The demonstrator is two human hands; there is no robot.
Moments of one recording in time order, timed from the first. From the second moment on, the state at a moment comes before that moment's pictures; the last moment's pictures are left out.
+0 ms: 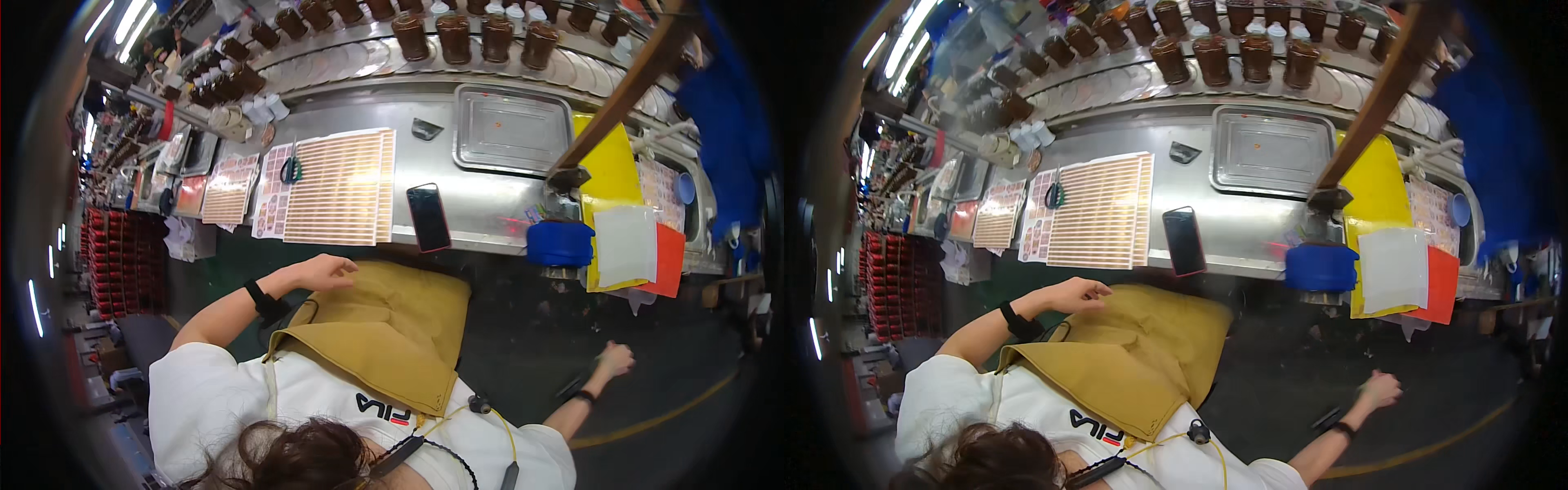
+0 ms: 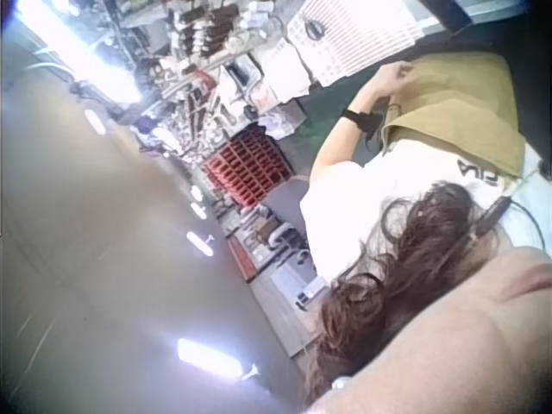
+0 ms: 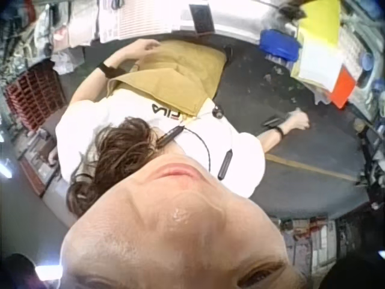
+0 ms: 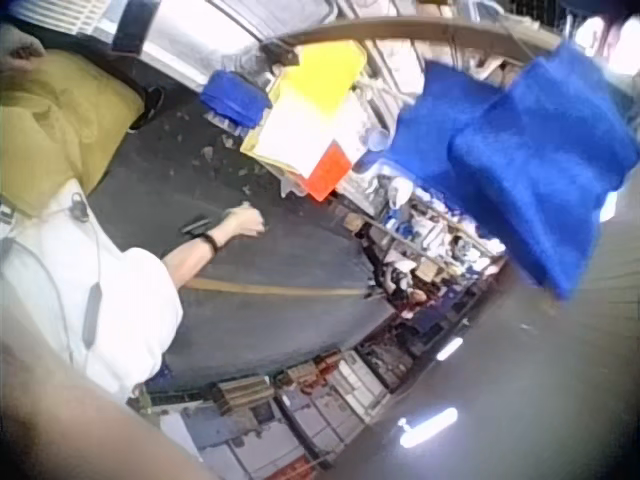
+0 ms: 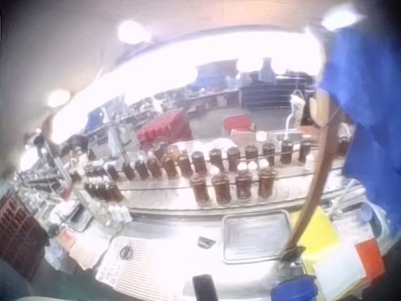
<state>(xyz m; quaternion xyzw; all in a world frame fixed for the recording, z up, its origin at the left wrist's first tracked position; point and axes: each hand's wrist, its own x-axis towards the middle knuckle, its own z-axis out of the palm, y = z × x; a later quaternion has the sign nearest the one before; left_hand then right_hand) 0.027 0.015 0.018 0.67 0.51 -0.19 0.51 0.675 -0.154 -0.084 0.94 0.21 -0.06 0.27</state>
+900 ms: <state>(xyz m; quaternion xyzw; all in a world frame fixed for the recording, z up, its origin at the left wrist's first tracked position) -0.182 0.126 -0.139 0.47 0.86 0.10 0.19 -0.142 0.249 -0.112 0.68 0.67 -0.30 -0.03</state>
